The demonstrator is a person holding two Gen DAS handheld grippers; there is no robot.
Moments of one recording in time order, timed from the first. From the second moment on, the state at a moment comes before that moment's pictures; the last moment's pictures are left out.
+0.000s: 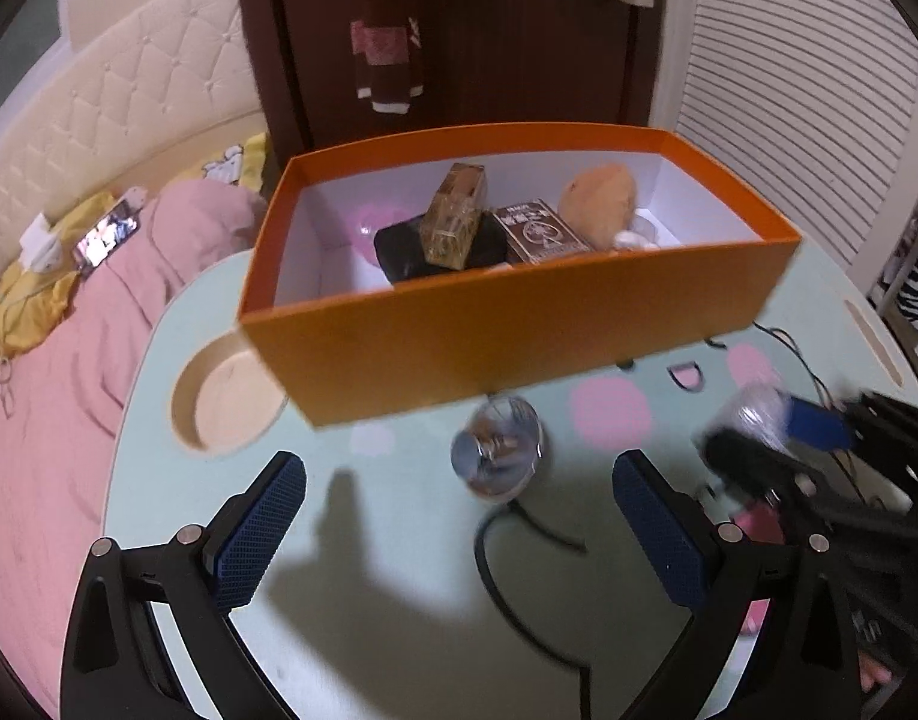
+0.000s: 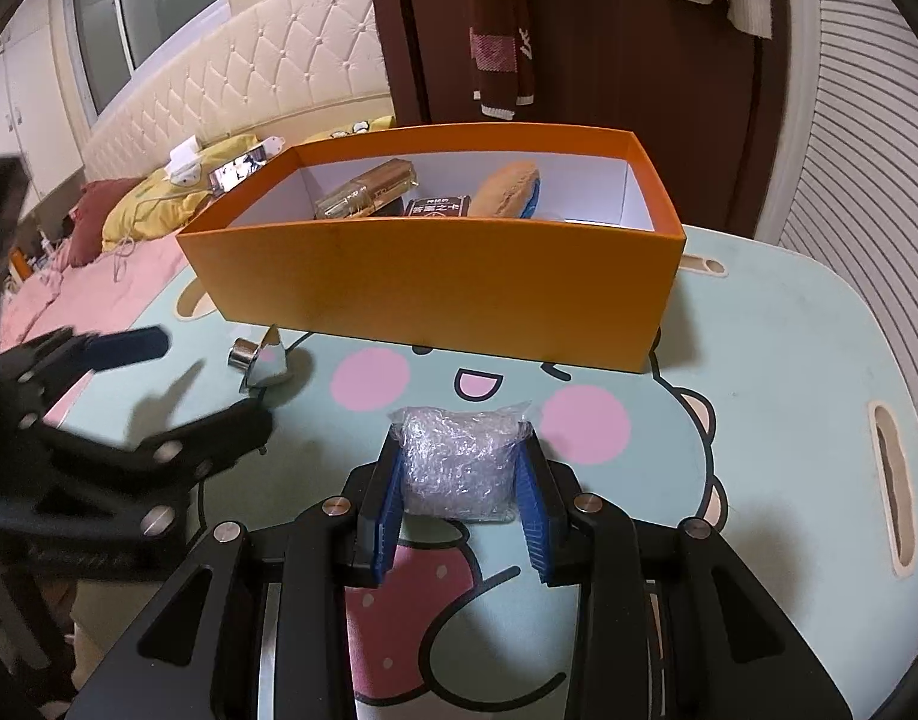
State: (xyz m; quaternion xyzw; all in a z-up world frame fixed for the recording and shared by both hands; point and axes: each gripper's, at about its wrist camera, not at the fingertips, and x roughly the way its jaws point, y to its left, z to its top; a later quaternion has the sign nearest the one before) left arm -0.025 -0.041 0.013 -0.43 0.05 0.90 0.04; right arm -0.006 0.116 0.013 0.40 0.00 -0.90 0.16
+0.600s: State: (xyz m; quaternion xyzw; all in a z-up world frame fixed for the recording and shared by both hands) left arm 0.006 -0.080 0.042 -0.37 -0.04 0.92 0.10; right arm -0.003 0.119 0.013 0.40 -0.01 -0.90 0.16
